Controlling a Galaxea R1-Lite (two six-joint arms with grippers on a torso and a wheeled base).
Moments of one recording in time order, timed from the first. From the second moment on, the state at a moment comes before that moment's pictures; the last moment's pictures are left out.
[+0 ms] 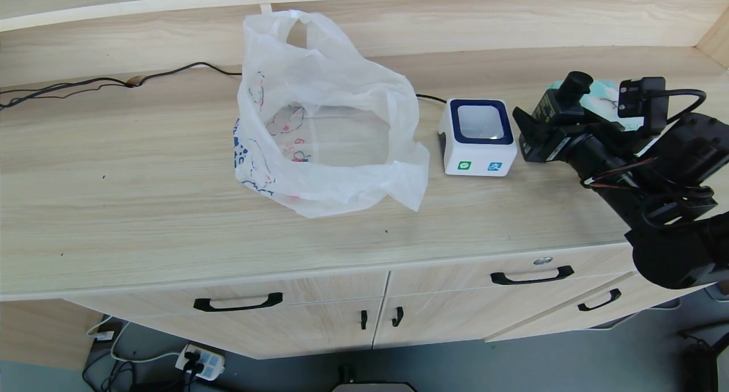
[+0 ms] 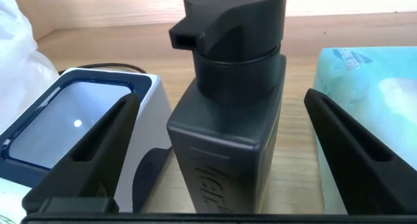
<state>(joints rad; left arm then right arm) 0.00 0.00 0.00 -0.03 0.00 0.02 0.14 1.90 -0.90 -1.40 0.12 0.03</state>
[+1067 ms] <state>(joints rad) 0.00 0.00 0.00 -0.03 0.00 0.02 0.17 1.88 -0.90 -1.40 0.11 0.03</state>
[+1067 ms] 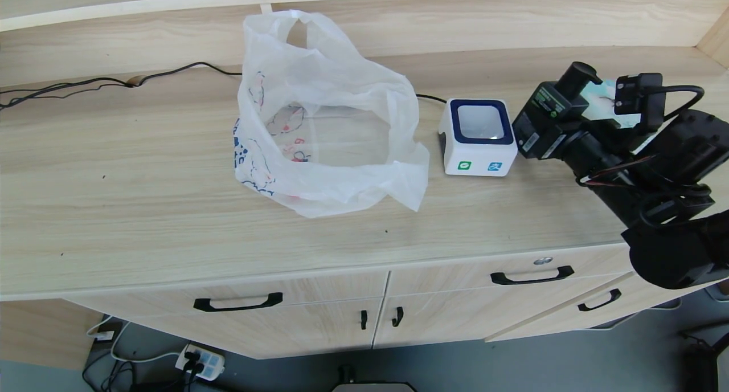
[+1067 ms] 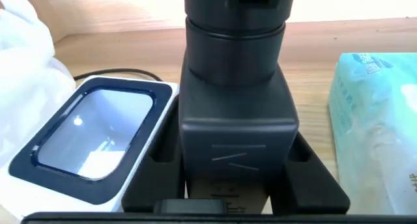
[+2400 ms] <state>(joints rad) 0.00 0.00 0.00 -0.02 0.00 0.02 0.78 1.52 -0.66 -1.43 0.05 0.65</state>
